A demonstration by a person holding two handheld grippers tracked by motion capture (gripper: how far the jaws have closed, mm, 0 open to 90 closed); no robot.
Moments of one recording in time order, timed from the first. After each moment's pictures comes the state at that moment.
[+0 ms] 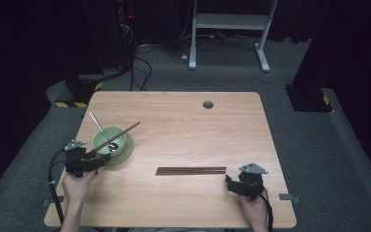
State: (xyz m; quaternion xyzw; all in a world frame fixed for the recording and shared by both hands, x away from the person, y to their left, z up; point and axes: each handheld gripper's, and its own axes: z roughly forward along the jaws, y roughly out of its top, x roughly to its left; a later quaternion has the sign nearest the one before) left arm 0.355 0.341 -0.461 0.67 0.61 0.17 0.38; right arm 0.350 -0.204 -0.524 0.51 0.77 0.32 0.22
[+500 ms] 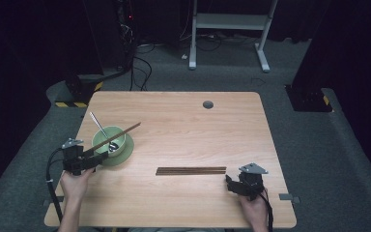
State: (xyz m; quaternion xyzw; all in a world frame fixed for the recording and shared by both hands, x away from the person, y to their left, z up) left arm 0.360 0.350 -0.461 0.67 0.62 0.18 0.38; right arm 0.350 -0.204 -0.524 0.51 0.77 0.32 0.22
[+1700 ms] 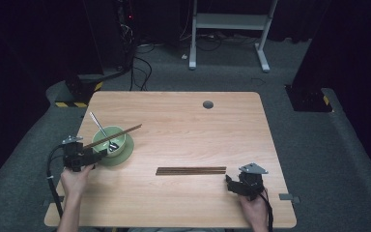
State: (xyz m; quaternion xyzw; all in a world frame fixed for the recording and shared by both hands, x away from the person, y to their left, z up) left arm 0.375 0.358 -0.467 0.66 0.63 0.17 0.37; right arm 0.350 -0.204 -0.524 0.51 0.77 0.32 0.22
